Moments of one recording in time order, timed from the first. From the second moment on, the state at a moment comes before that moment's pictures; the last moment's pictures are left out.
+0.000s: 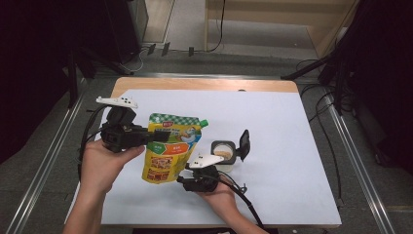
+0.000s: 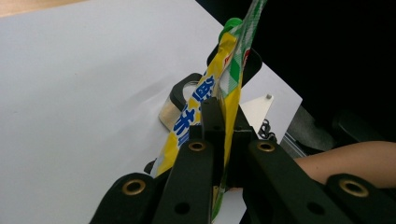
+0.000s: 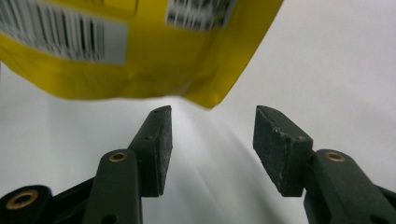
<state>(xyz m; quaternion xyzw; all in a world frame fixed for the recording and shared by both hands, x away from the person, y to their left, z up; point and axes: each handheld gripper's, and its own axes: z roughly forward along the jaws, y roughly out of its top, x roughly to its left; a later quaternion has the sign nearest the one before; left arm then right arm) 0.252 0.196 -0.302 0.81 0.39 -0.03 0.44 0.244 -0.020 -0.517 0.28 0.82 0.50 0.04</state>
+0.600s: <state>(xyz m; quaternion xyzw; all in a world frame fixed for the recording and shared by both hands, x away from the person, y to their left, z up) 0.253 0.188 -0.306 0.80 0.39 -0.07 0.45 0.232 -0.019 -0.515 0.24 0.80 0.53 0.09</state>
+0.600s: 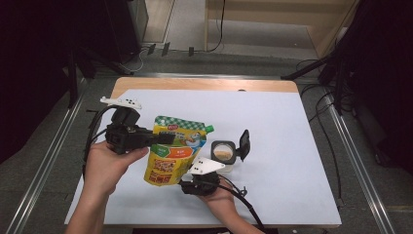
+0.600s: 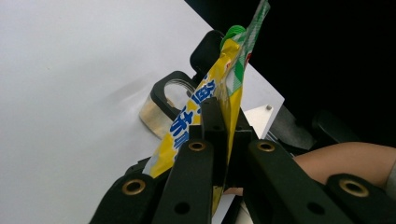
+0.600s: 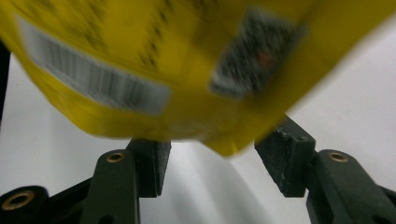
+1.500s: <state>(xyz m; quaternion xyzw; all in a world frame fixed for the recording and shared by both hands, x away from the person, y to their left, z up) 0.262 0.170 -0.328 0.80 0.40 -0.04 0.45 0.211 -0.015 -0.493 0.20 0.83 0.51 0.10</state>
